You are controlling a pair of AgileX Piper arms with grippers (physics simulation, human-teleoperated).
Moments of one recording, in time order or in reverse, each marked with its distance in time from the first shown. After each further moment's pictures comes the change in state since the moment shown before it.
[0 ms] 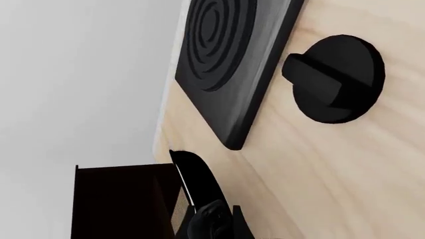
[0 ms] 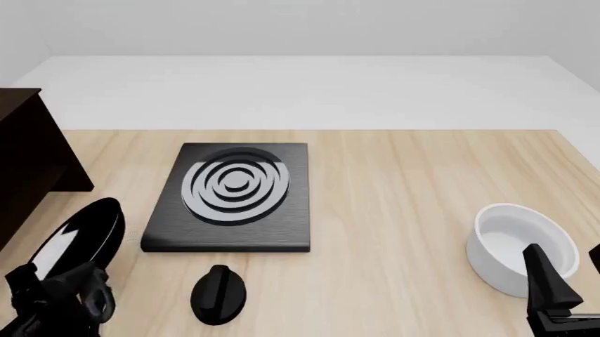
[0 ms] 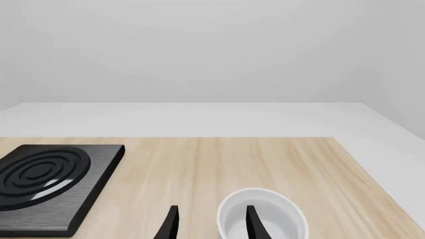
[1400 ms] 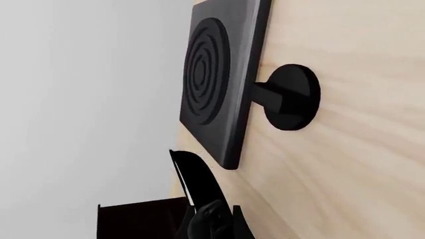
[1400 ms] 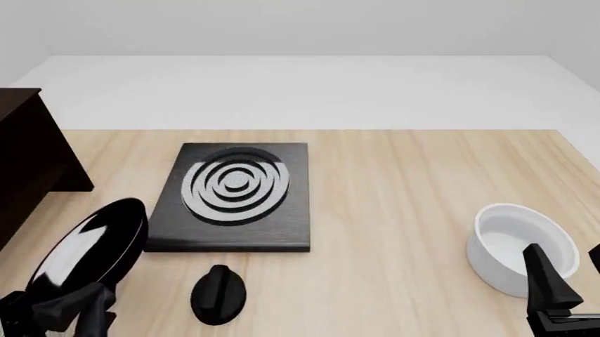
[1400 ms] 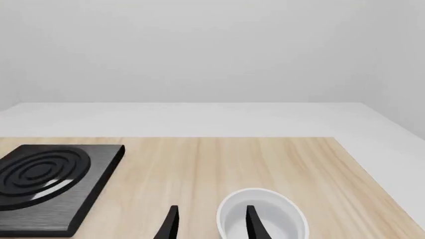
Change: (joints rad) left arm -0.203 -0.440 -0.050 0.440 -0.041; right arm 0.000 0.000 0.000 0.000 0.000
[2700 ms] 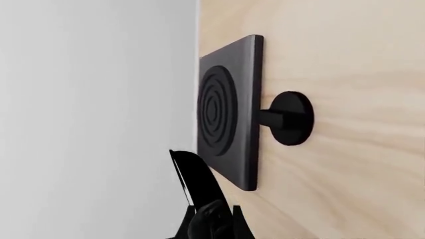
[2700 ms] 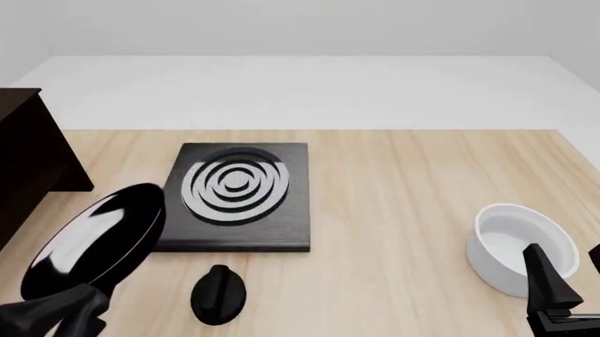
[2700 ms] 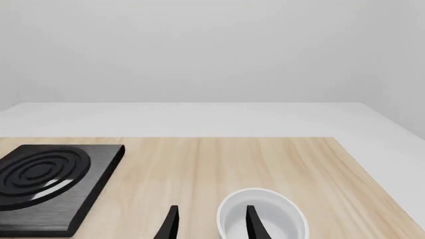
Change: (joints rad) left arm -0.204 -0.056 -0.204 0.239 0.042; right arm 0.000 0.000 0.000 0.000 0.000
